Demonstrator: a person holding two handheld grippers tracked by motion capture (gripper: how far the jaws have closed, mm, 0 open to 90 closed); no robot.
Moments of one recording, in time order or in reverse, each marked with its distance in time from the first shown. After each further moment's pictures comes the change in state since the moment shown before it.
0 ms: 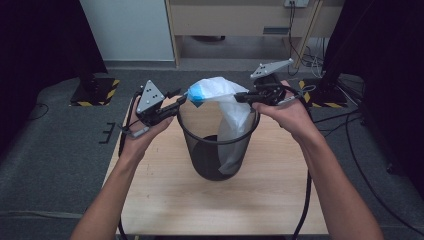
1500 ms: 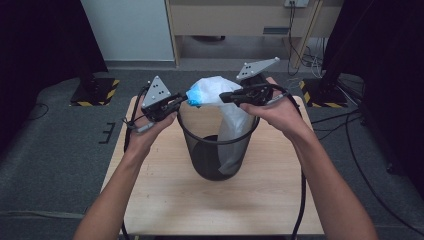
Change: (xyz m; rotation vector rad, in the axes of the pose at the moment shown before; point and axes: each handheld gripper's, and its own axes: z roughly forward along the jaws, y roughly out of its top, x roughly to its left) left arm -0.003 0.014 0.008 -0.012 -0.083 0.011; right arm 0.020 0.020 0.013 -0.049 0.086 -0.105
